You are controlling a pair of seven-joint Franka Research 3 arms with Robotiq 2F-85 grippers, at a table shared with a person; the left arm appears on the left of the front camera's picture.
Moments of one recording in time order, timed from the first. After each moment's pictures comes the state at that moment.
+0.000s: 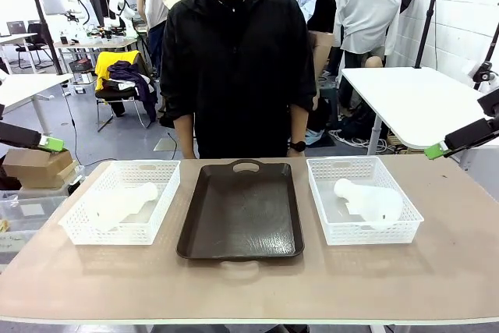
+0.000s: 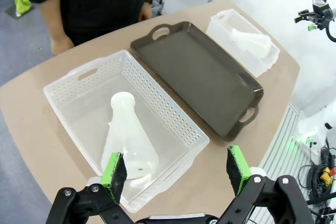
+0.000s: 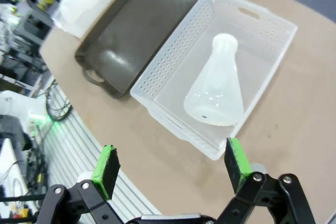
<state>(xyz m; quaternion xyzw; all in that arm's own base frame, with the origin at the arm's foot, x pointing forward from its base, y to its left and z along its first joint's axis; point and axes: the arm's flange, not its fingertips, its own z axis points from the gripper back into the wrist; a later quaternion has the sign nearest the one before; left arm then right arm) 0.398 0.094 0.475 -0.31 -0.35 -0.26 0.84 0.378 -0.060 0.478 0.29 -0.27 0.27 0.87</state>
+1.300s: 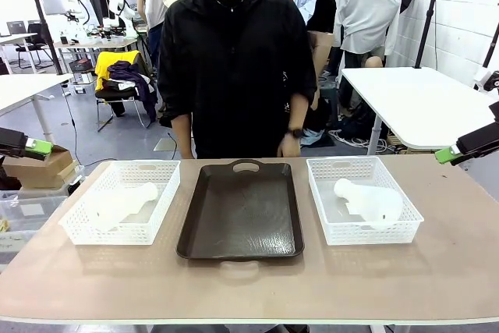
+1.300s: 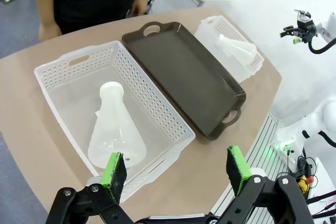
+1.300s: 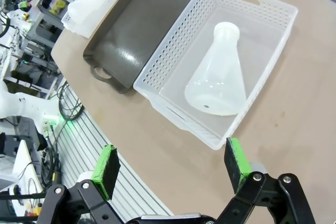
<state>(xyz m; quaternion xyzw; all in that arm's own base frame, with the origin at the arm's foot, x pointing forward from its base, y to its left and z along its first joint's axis) 0.394 0.116 0.465 -0.37 -0.33 -0.23 0.84 0.383 -0.082 0.462 0.33 -0.25 0.25 0.88</state>
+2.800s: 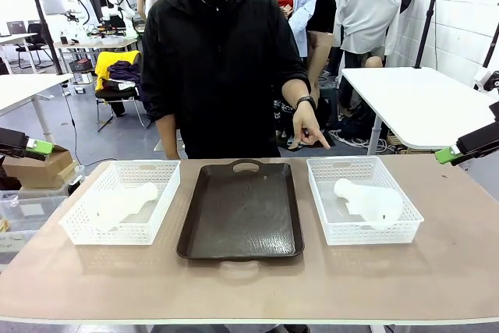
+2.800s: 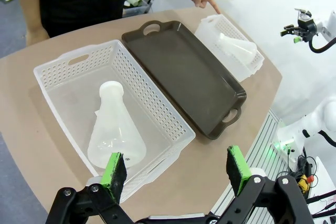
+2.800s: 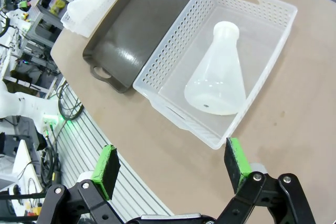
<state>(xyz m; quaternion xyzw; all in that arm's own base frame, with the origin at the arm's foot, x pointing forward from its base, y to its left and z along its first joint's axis) 0.395 0.115 0.464 -0.36 -0.33 -0.23 0.84 0.383 -0.082 0.462 0.33 -0.25 0.25 0.88</state>
